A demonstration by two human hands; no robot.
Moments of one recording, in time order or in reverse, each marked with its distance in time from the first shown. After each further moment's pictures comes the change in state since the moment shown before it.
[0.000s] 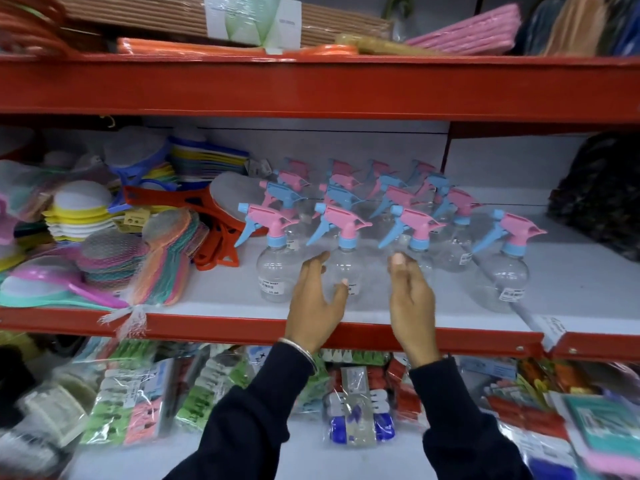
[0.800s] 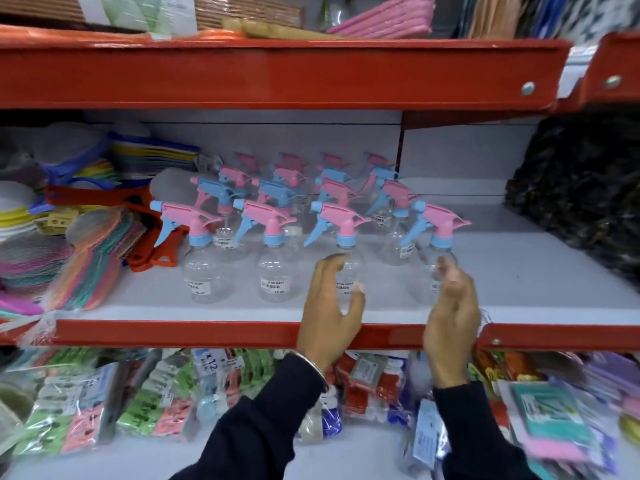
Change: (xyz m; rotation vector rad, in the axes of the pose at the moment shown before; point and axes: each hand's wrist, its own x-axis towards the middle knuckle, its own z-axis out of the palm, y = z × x) left_hand -0.020 0.061 0.114 -0.021 -0.018 0.130; right_hand 0.015 0.040 -0.132 0.009 0.339 -0.067
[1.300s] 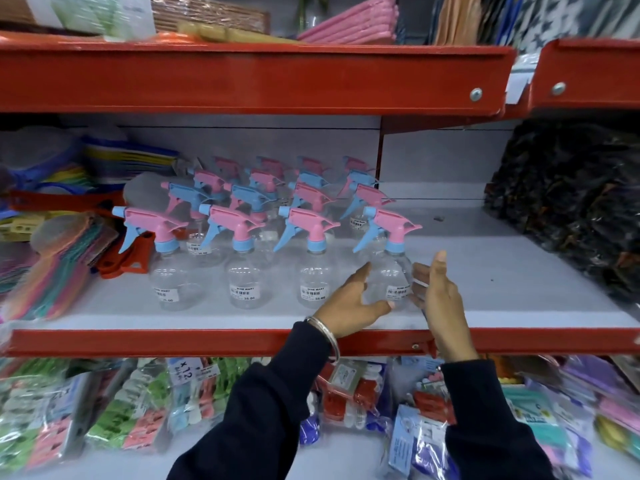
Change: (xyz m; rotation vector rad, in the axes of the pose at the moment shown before) left_hand 0.037 0.009 0.062 -0.085 -0.634 -0.363; right_hand 0.054 0.006 -0.028 -0.029 -0.300 0.325
